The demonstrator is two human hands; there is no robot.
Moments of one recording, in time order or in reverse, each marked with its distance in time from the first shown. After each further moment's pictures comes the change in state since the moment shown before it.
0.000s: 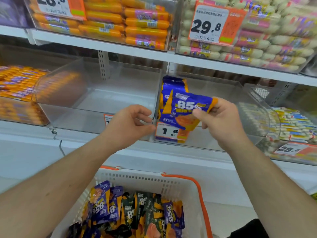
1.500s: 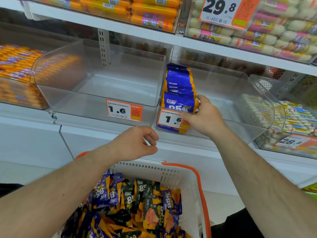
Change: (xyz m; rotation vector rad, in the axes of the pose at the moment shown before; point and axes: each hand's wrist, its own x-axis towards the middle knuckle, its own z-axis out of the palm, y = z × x) left_hand -0.026 -0.049 0.021 0.234 -0.391 -0.119; right_hand 0.015 0.044 0.029 -0.612 -0.105 0.267
